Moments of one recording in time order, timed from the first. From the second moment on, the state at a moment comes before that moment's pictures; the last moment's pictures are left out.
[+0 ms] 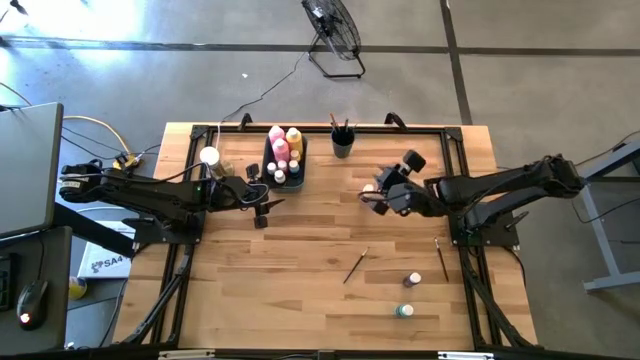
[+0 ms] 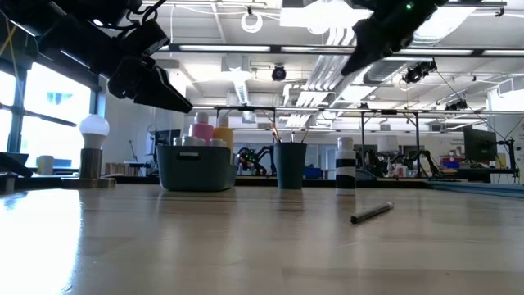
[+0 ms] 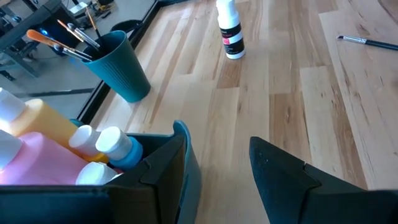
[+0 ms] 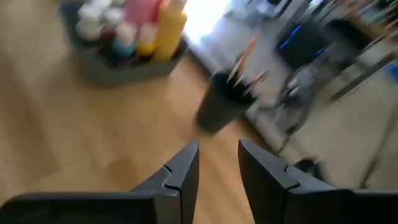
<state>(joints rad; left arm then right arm) 0.05 0.99 0.43 0.15 -0.30 0.20 0.11 1.20 0.89 -0.46 0.84 0.23</state>
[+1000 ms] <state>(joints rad) 0.05 0.99 0.43 0.16 -0.30 0.20 0.01 1.27 0.89 -0.62 0.49 0.94</state>
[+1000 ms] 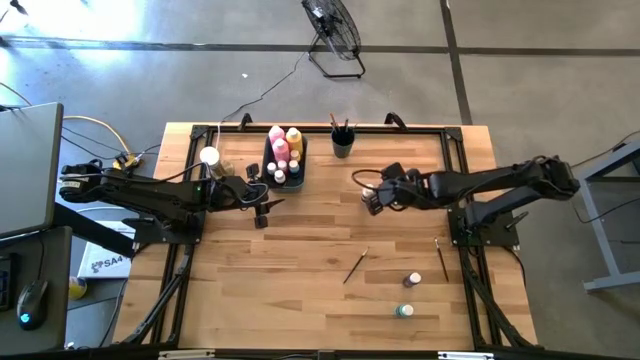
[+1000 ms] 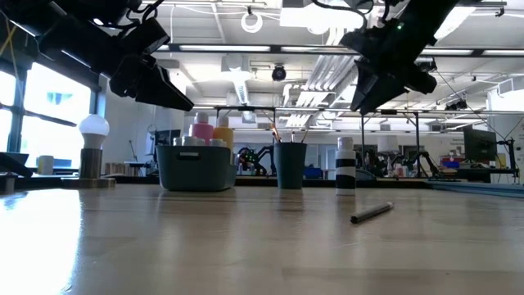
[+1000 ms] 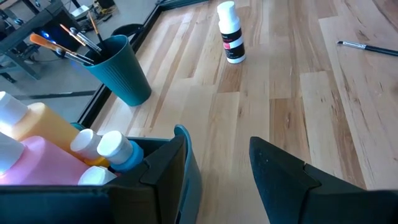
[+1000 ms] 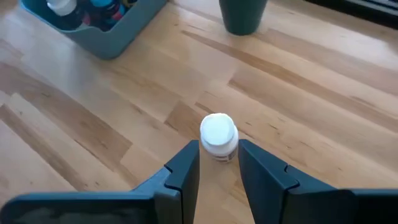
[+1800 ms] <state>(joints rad) 0.05 0.99 0.43 0.16 -0.30 0.20 -0.04 1.40 0.89 -0.59 0.31 0.84</state>
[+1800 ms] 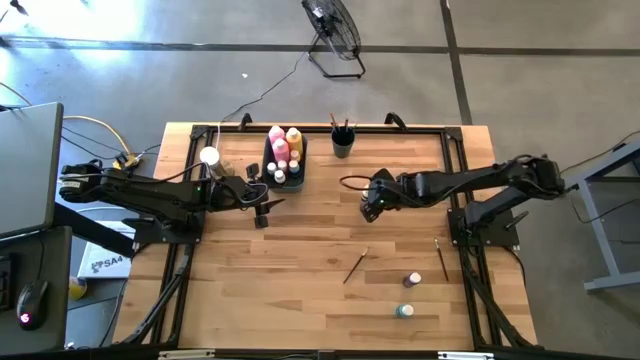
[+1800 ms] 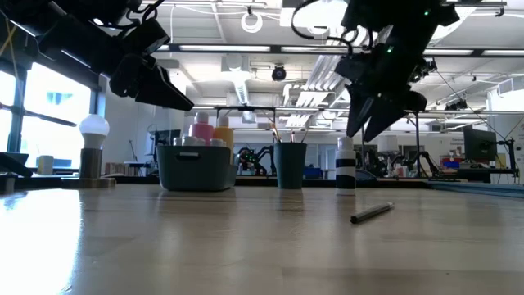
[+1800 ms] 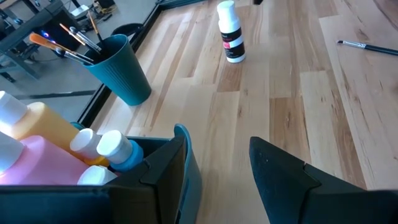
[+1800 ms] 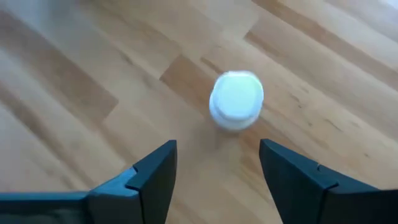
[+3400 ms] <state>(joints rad) 0.05 0.99 0.43 0.15 -0.30 0.20 -0.13 1.49 0.89 -0.46 0.33 0.70</state>
